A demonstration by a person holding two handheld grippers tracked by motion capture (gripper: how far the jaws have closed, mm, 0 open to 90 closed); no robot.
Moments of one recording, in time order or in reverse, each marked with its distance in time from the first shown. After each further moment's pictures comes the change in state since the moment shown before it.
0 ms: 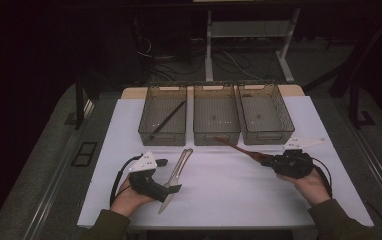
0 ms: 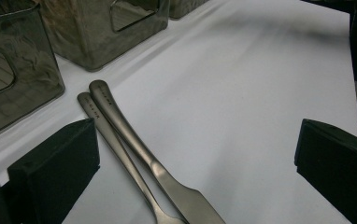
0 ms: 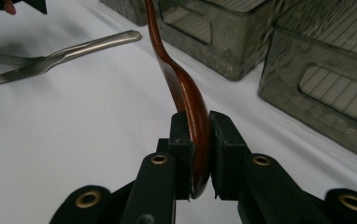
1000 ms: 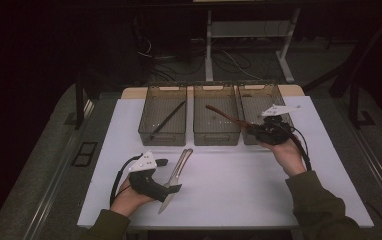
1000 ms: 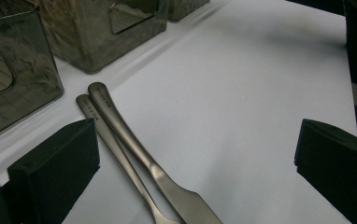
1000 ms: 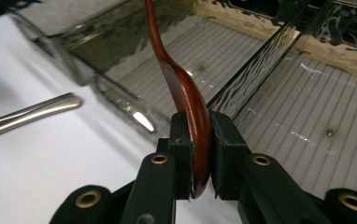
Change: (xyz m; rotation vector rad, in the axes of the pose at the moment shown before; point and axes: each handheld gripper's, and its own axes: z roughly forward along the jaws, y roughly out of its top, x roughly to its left) left arm 0.000 0.000 0.000 -0.012 -0.007 -0.004; right arm -0.015 0.080 0.048 -0.005 -0.182 0.022
